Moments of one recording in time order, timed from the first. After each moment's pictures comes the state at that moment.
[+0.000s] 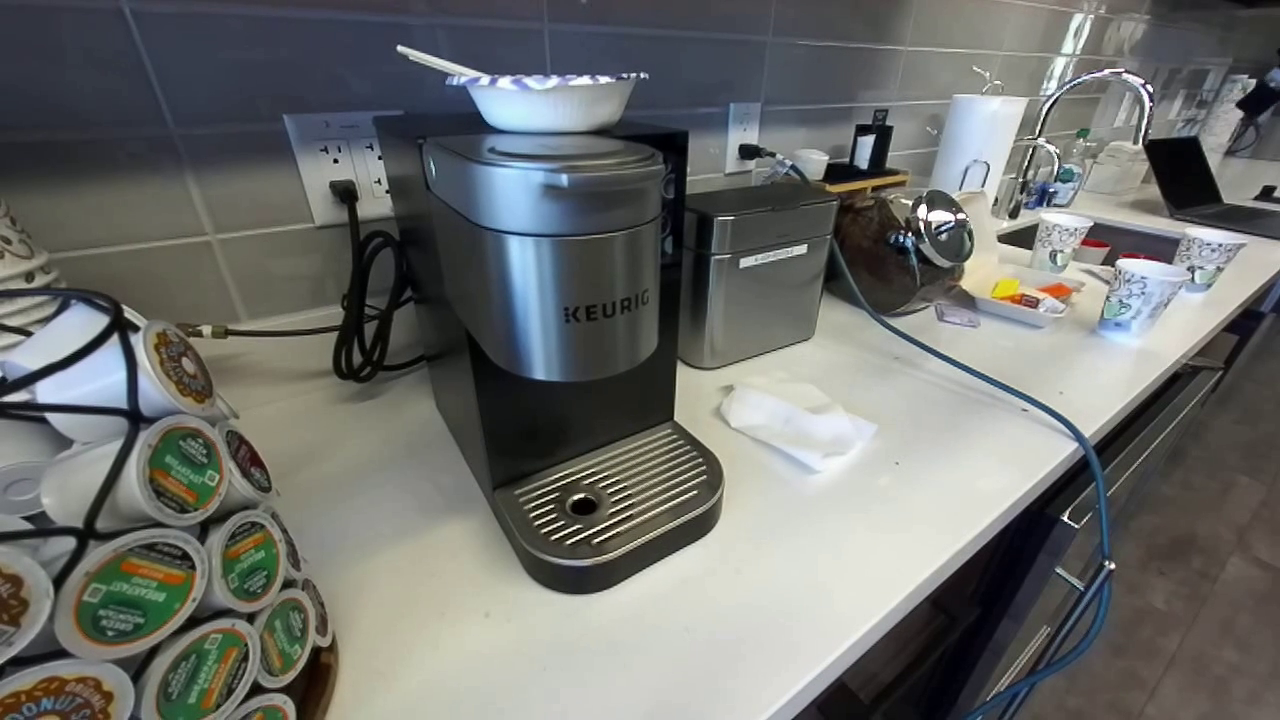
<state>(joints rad) -0.16 -0.56 -0.23 -2.41 -0.06 2.40 -0.14</state>
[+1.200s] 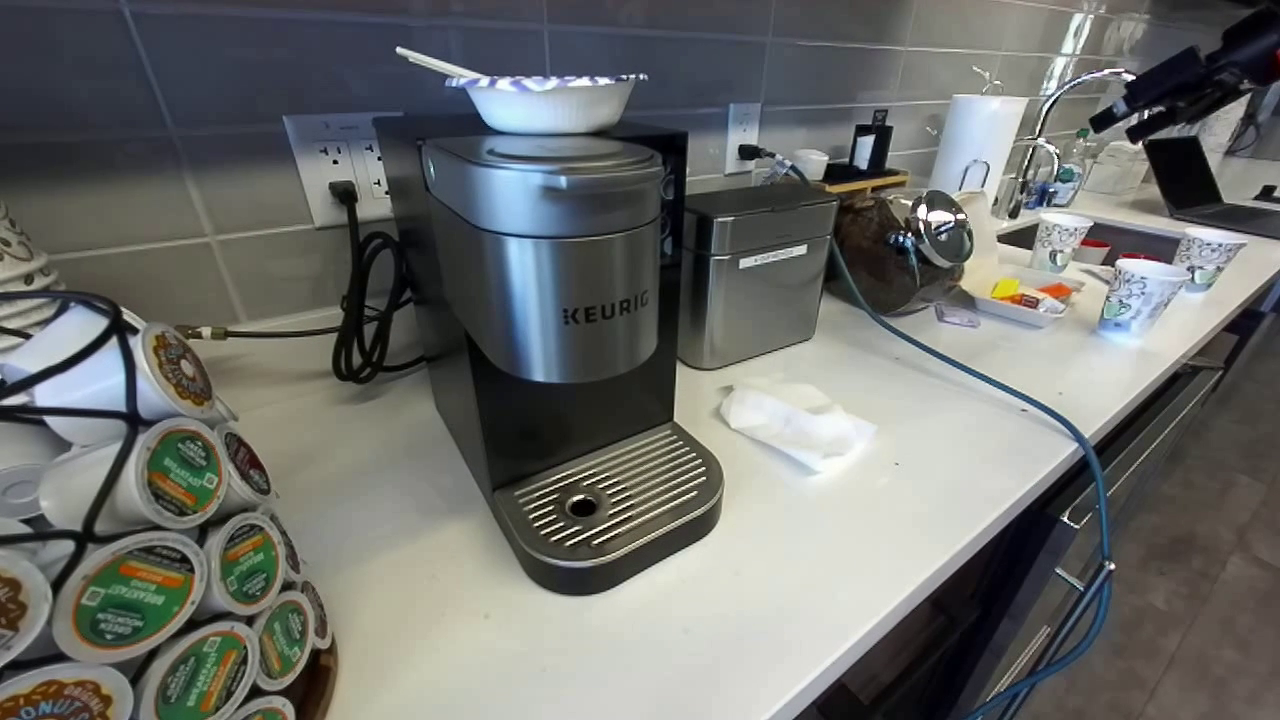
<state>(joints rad) 0.35 -0.20 -0.73 -2.24 0.59 2.81 -0.72</state>
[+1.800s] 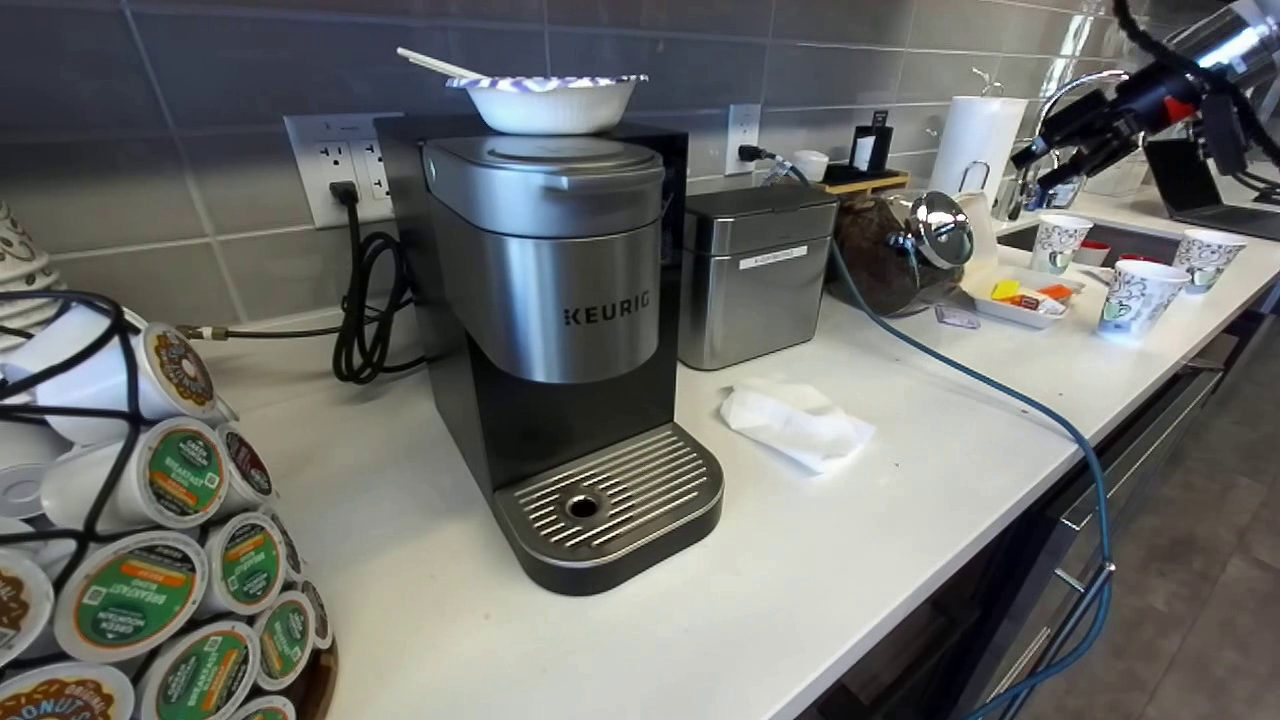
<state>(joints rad) 0.41 0.21 -0.90 -1.94 1.09 2.37 -0.93</state>
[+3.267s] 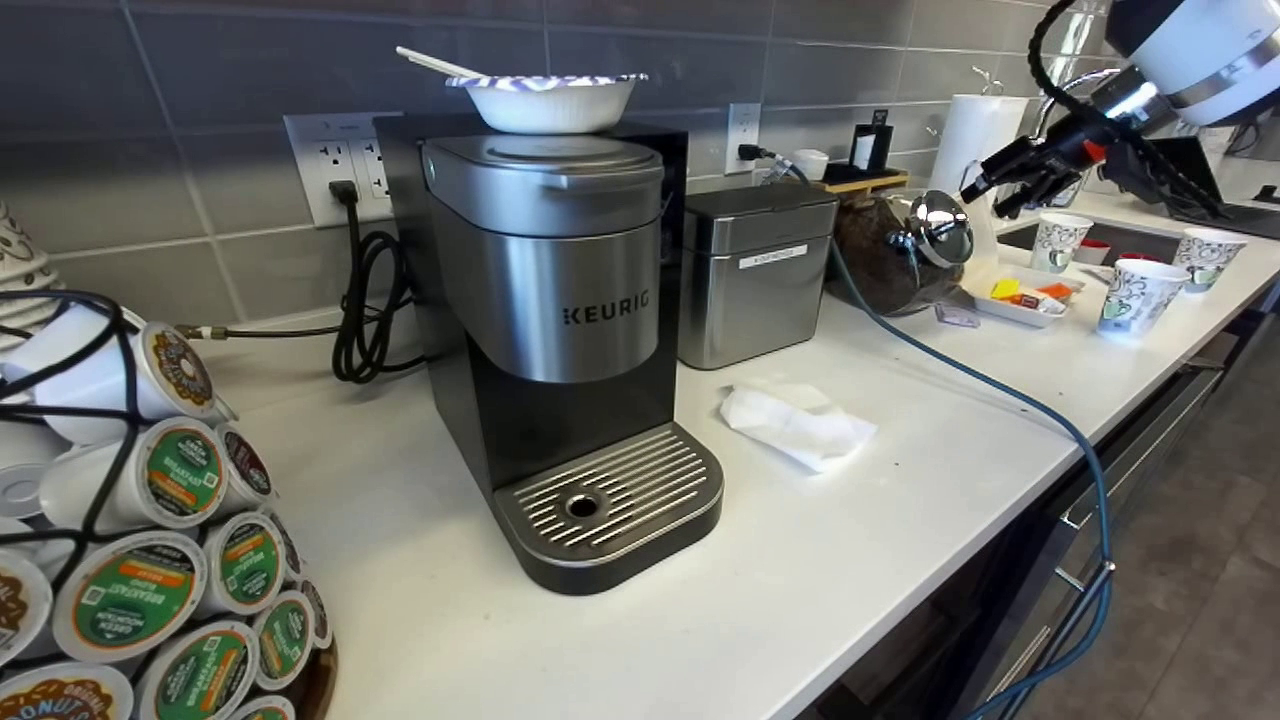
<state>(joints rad) -0.18 0.36 -0.23 -1.78 0.93 2.59 -0.80</state>
